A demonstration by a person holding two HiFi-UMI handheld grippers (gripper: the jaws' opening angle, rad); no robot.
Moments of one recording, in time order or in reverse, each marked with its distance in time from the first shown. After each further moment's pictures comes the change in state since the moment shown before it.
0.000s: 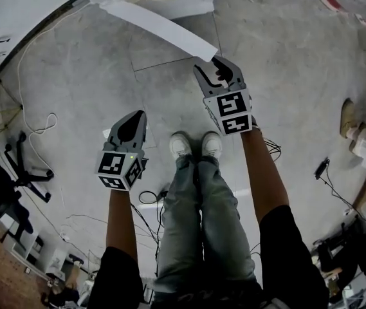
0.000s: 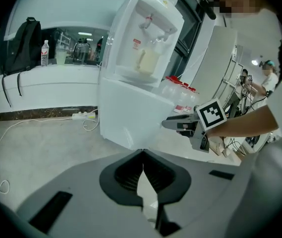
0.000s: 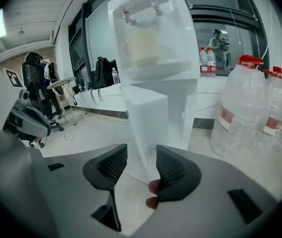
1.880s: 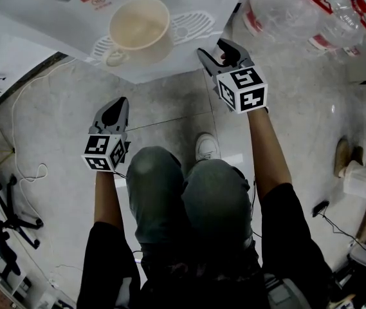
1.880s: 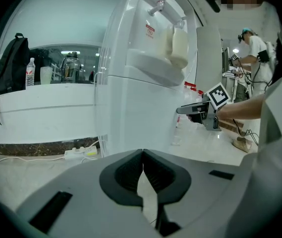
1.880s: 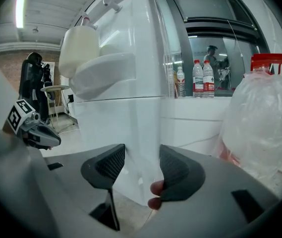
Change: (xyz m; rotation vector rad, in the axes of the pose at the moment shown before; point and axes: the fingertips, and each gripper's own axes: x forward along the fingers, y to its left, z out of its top) left arm 0.160 0.112 0.100 0.195 -0.273 0.063; right arm 0.100 -0.158 0.107 -0.111 -0.254 -0.030
